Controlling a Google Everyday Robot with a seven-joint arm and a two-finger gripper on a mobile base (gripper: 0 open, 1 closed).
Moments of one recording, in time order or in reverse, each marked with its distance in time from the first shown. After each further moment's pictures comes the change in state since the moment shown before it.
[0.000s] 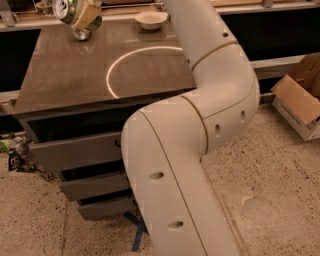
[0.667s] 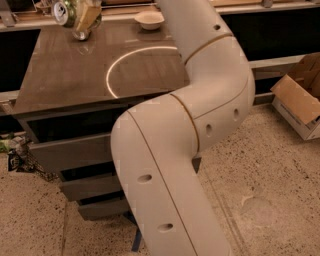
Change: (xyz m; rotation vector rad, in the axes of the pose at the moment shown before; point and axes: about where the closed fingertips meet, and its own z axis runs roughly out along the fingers) arm -0.011 0.020 -0.004 -0.132 0.079 -0.163
